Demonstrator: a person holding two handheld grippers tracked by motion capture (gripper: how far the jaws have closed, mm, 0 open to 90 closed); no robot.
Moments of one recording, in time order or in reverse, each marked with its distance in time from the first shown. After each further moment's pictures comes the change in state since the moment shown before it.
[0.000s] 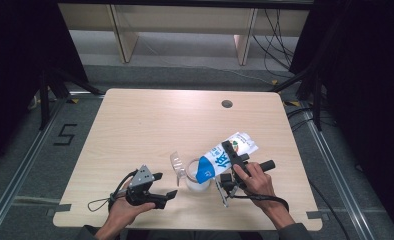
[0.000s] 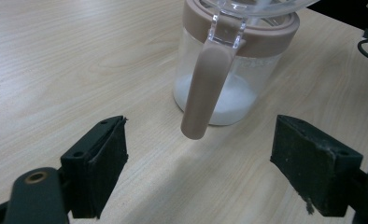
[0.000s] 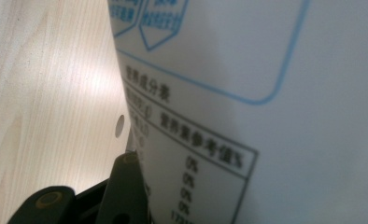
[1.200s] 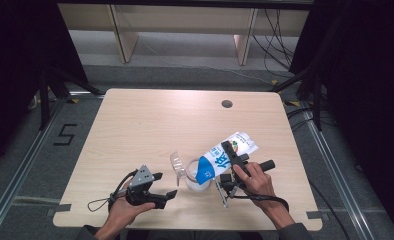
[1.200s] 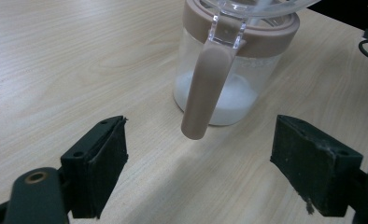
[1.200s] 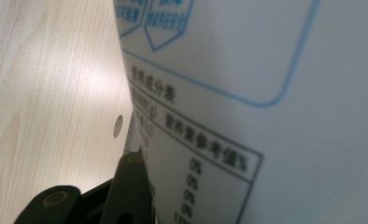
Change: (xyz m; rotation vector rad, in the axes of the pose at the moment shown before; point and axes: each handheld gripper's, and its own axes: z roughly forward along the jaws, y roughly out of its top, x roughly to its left) left arm 0.000 0.000 0.000 -0.002 -0.007 0.000; right arm -0.002 0.000 0.001 -0.021 -0.009 -0.032
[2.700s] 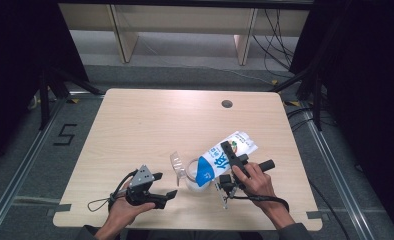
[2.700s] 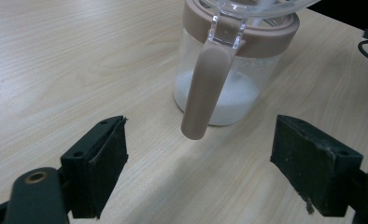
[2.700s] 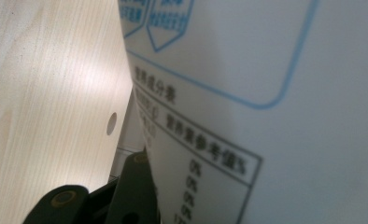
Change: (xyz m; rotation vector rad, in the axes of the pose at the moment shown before) left arm 0.000 0.000 0.000 0.002 0.003 0.000; right arm 0.000 0.002 -0.002 0.012 -0.014 -0.026
